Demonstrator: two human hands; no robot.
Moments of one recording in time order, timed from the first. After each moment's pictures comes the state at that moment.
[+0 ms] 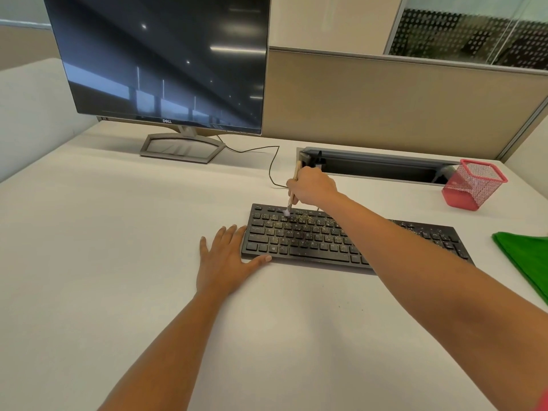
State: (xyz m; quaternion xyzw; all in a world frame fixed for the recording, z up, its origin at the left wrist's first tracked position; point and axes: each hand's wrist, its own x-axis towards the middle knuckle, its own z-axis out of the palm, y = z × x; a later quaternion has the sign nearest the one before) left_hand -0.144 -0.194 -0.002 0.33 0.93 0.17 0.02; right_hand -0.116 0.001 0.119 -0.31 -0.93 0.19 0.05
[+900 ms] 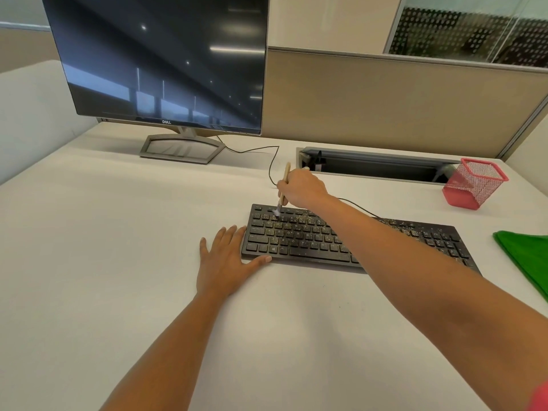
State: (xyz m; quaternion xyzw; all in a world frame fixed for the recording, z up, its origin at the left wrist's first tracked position) left_hand -0.147 -0.193 -0.007 0.33 0.93 0.17 0.01; right_hand -0.122 -0.011 0.114 -0.27 -0.94 0.20 0.07
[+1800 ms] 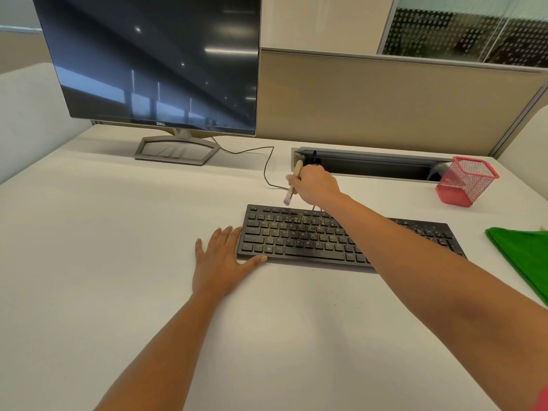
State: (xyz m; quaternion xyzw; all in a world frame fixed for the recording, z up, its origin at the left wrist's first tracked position) left_hand -0.145 -0.194 -0.005 0.33 0.93 0.17 0.02; right_hand -0.105 0.010 0.119 -0.29 -0.94 0.17 0.09
